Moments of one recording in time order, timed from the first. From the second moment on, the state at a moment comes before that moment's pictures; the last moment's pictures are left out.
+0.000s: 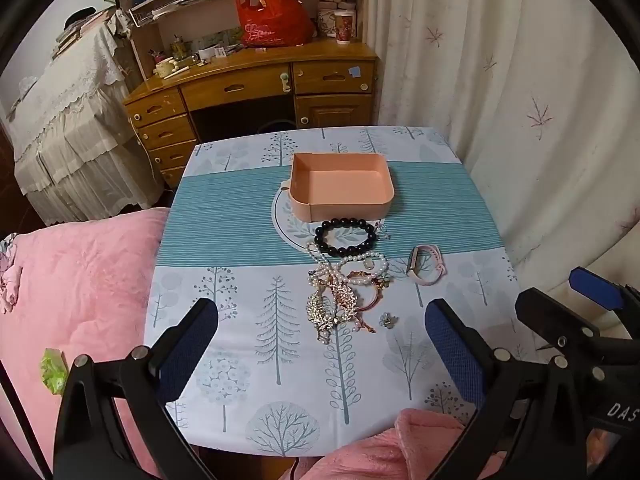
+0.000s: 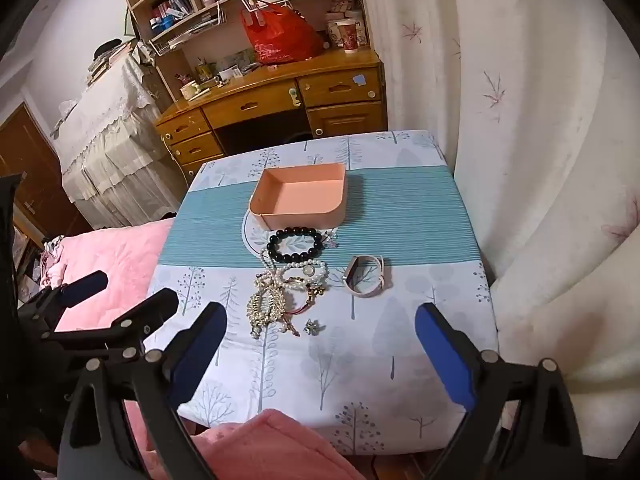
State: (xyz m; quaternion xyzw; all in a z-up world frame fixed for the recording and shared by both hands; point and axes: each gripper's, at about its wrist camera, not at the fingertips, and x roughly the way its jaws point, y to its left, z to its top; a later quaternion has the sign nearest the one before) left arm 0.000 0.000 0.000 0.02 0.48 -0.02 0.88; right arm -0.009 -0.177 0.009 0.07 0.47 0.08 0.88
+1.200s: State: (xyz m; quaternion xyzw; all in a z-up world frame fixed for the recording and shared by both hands) left arm 0.014 0.007 0.008 0.01 0.46 -0.02 0.89; right arm -0.007 -0.163 0.010 0.06 0.46 0.09 0.88
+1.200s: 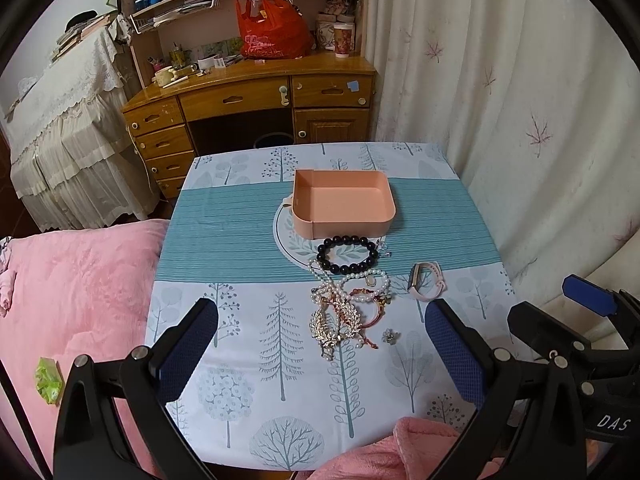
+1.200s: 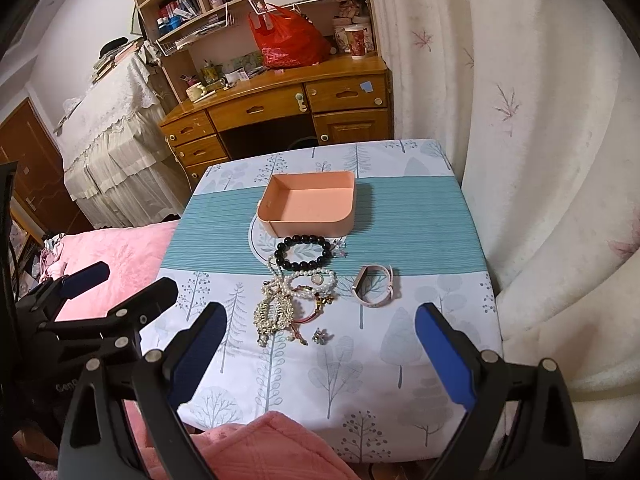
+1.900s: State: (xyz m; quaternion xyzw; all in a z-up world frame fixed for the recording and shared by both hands) left arm 0.024 0.018 0.005 0.00 0.45 -0.03 0.89; right arm 0.001 -0.164 0.011 0.07 0.46 0.08 0.88
